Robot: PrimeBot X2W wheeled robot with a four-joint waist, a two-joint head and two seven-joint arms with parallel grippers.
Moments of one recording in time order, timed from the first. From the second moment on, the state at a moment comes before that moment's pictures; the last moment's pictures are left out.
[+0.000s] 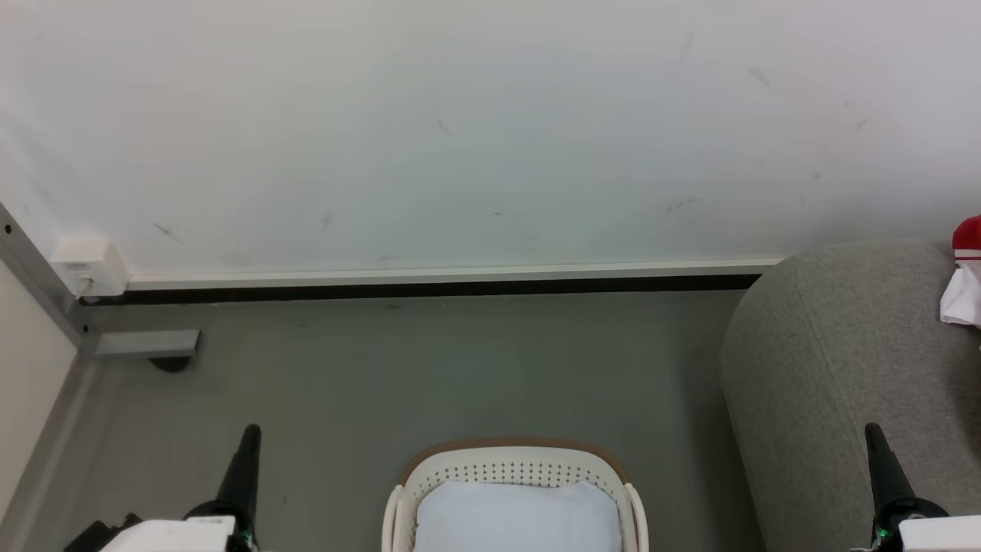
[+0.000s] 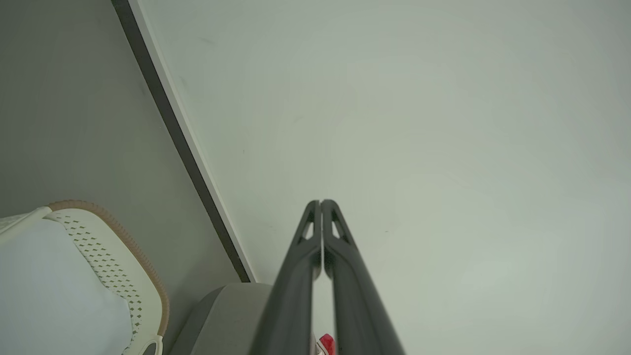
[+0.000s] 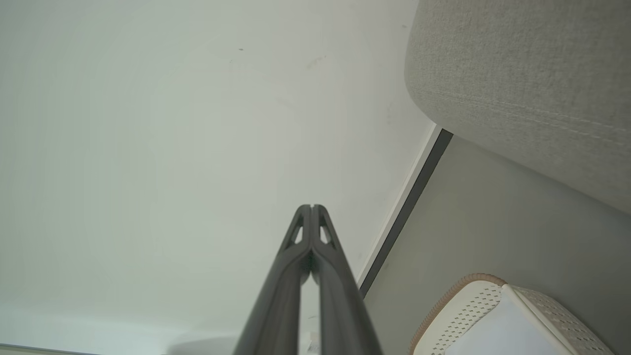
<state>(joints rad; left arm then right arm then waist) -0.10 0.05 0.09 0.27 -1.45 -0.12 0.07 -0.09 -0.04 -0.10 0.27 1.42 0.13 0.07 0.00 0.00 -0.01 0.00</state>
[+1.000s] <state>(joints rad) -0.10 0.05 0.11 0.25 -1.61 -0.13 0.11 -0.10 -0.05 -0.11 0.25 1.61 0.13 0.11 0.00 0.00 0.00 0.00</state>
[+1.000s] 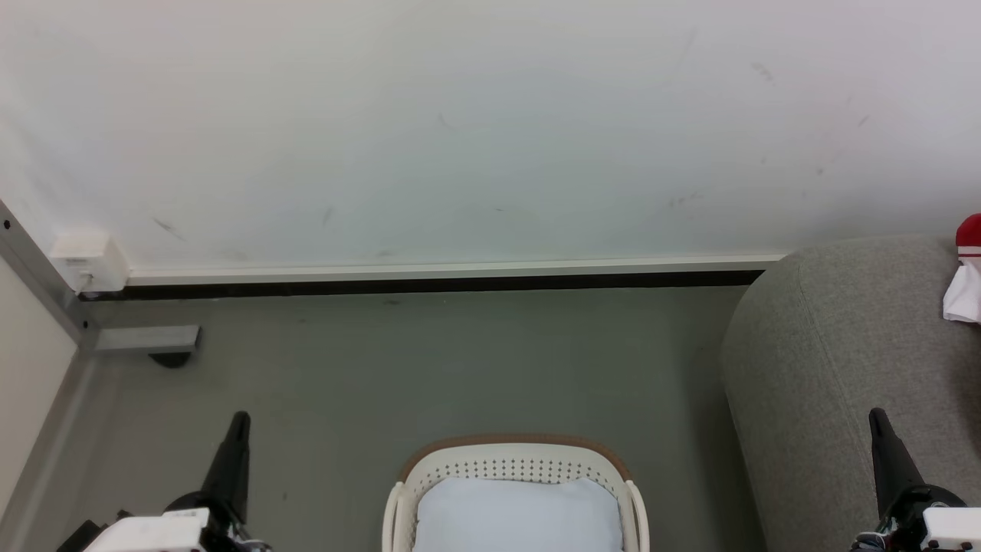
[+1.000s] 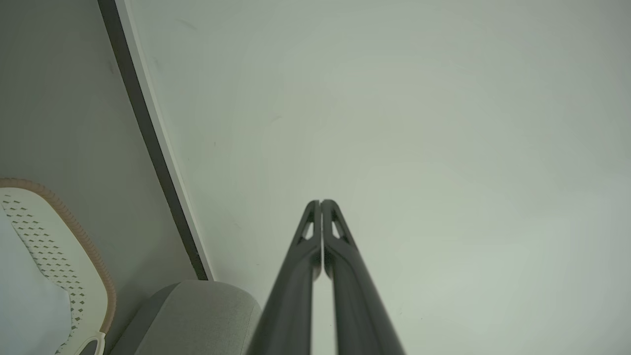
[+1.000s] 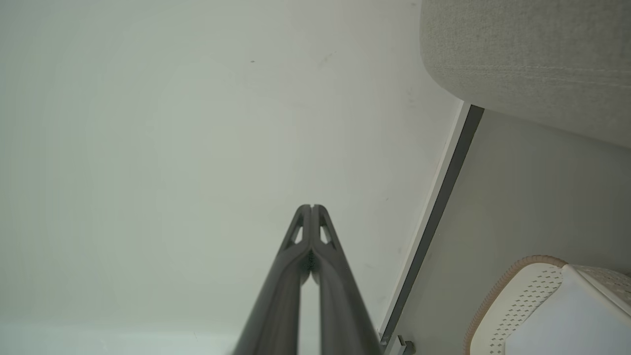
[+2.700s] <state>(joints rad) -0.10 0.05 0.11 0.25 -1.61 -0.13 0.11 -0.10 -0.05 -0.11 0.25 1.61 0.13 0.11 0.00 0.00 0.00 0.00</state>
